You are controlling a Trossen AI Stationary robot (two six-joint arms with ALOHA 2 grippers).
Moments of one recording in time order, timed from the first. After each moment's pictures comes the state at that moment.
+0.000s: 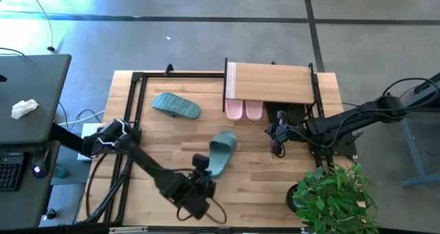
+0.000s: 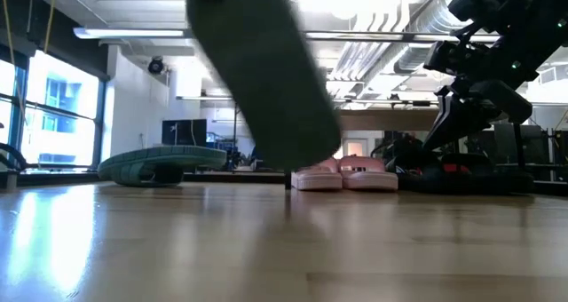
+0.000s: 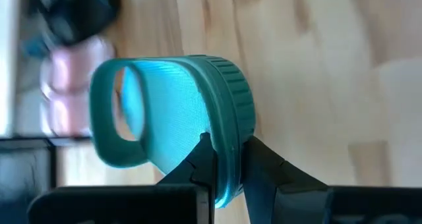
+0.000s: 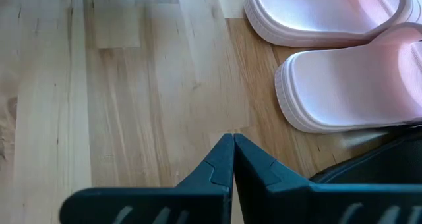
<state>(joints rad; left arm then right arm) -0.54 1.97 1.73 -1.09 -0.69 -0.28 0.15 1.07 0.43 -0.25 0.42 0.13</state>
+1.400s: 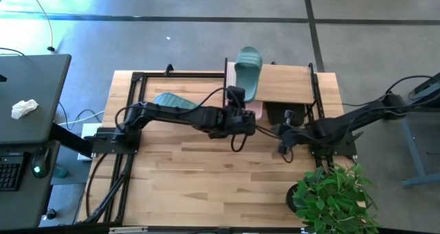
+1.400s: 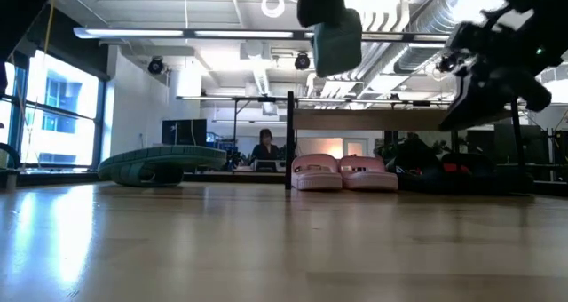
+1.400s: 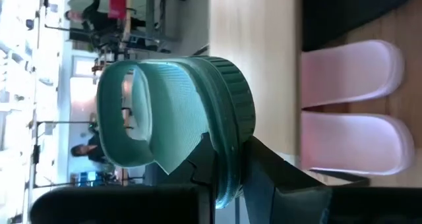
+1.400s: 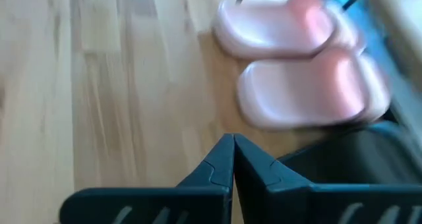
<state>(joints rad) -0.01 2.12 2.13 -0.89 -1.02 0.55 0.27 0.91 0.43 -0.42 0.60 0.16</state>
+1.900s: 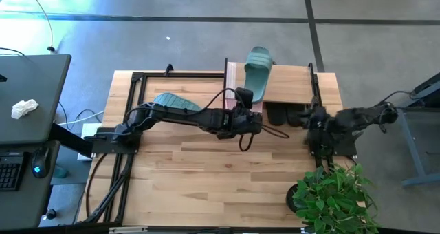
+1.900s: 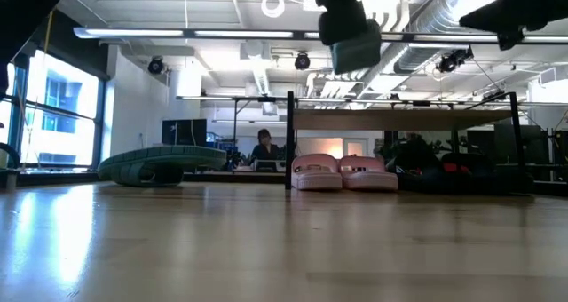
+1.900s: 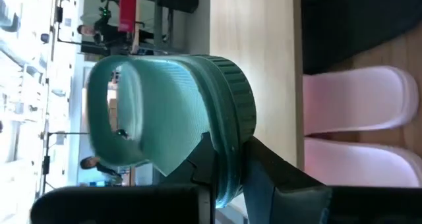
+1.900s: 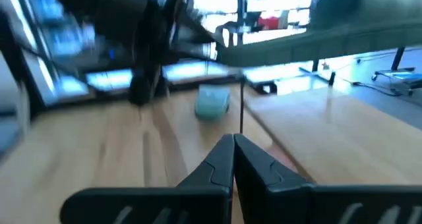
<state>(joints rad) 0.02 2.19 2.13 -0.69 -1.02 0.68 0.36 0.14 0.43 -0.43 0.64 0.11</state>
